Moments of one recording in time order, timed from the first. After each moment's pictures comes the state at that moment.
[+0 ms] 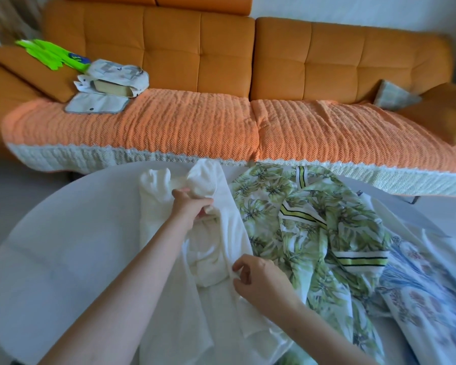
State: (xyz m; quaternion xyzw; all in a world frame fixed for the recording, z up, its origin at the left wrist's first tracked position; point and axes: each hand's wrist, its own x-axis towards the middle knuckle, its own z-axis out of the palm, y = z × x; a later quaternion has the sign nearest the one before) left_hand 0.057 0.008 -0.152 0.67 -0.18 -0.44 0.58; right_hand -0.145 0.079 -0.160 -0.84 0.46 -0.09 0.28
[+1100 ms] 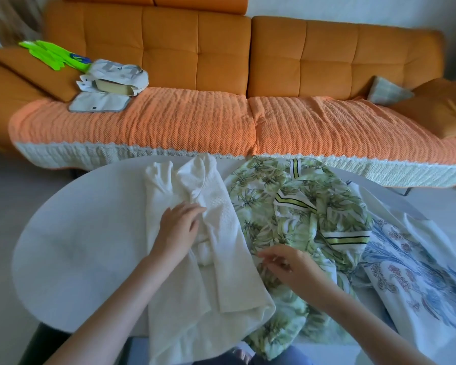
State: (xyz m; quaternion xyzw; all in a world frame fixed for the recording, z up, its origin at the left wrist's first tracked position) left_hand 0.055 0.105 -0.175 0.71 -0.63 0.01 0.32; right_hand -0.213 0.088 -0.147 -0.83 0.41 -0.15 0.34
